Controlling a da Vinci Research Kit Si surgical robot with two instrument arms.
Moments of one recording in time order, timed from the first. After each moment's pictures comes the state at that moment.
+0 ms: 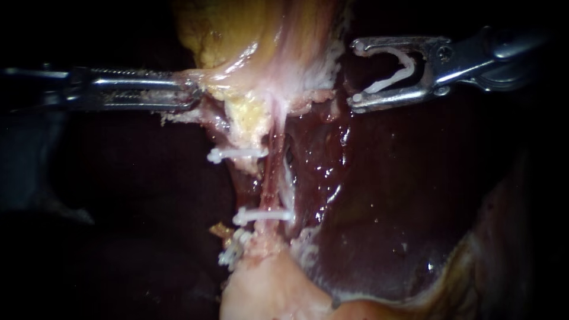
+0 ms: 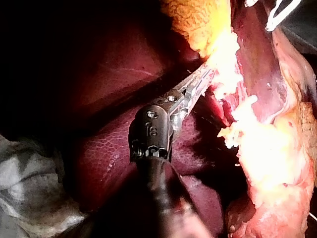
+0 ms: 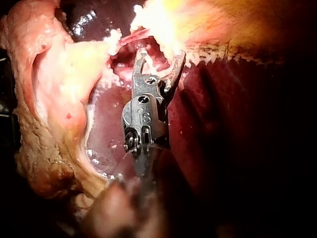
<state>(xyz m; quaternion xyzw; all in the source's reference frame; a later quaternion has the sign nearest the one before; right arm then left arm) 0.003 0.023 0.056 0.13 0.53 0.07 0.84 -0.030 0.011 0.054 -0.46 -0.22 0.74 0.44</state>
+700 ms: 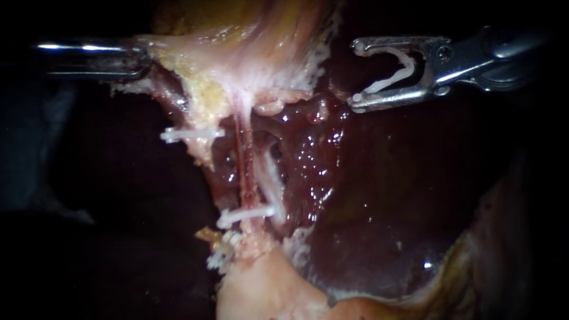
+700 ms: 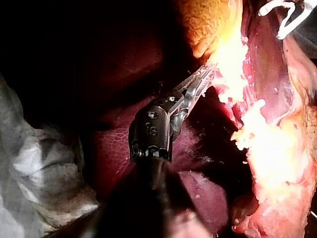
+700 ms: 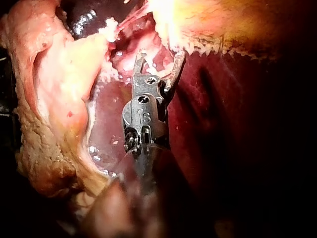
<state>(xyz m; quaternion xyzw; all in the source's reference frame) 0.002 0.023 0.055 0.13 0.53 0.07 0.84 -0.023 0.014 0.049 -0.47 -0.21 0.73 0.46</state>
